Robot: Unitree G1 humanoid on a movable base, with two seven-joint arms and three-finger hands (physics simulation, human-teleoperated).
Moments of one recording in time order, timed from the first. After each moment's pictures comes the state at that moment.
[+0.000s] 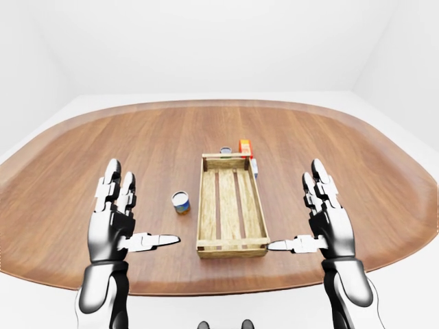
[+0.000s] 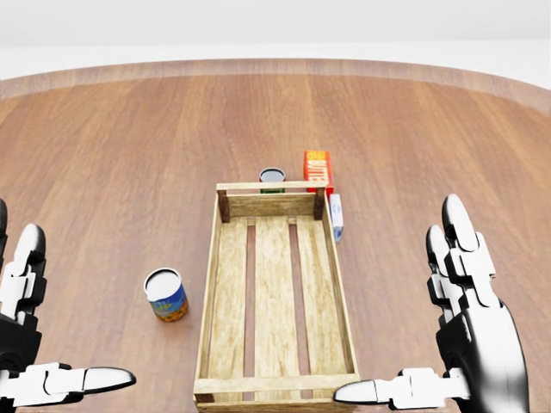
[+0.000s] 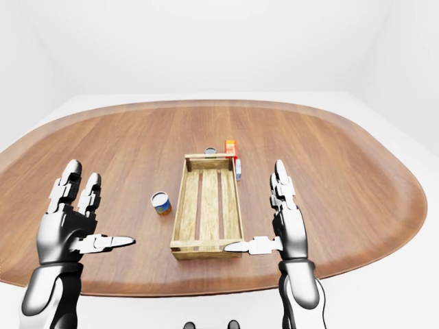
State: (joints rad) left arm 0.22 -0.01 0.25 -0.54 -0.18 0.09 -0.20; right arm 0.29 0.01 -0.05 -0.56 -0.04 0.04 0.13
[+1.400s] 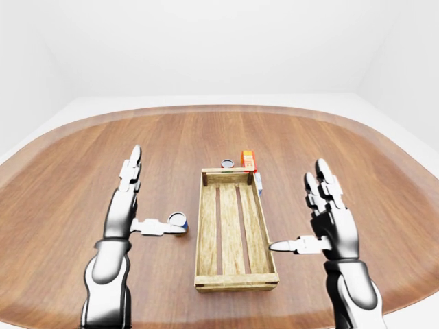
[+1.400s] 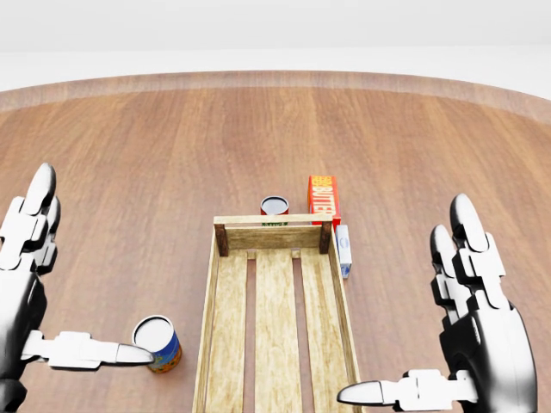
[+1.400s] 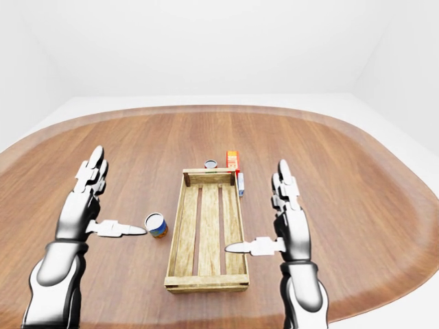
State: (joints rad) left arm 0.09 0.08 0.20 -0.48 0.19 0.09 -0.23; right arm 0.30 0.01 -0.06 -0.59 0.01 0.06 0.13
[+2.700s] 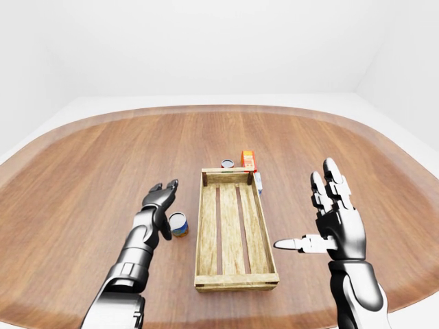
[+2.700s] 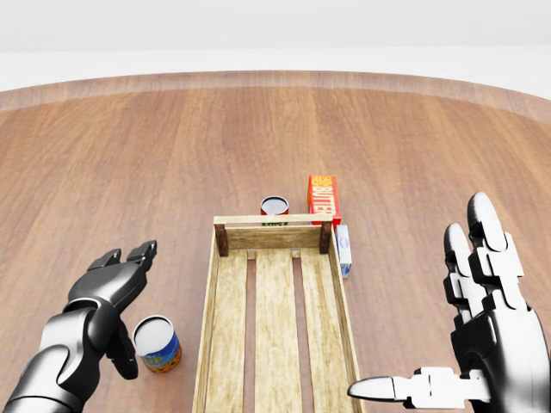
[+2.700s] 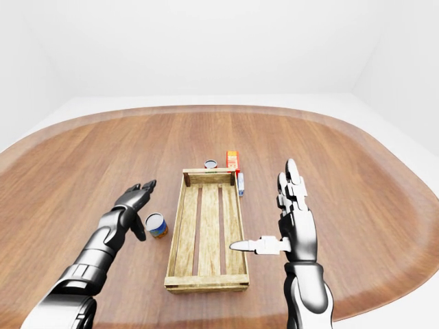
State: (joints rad) left arm -0.52 0.24 -0.03 0.78 1.11 0.05 -0.20; right arm 0.30 0.03 -0.10 -0.61 0.04 0.06 0.13
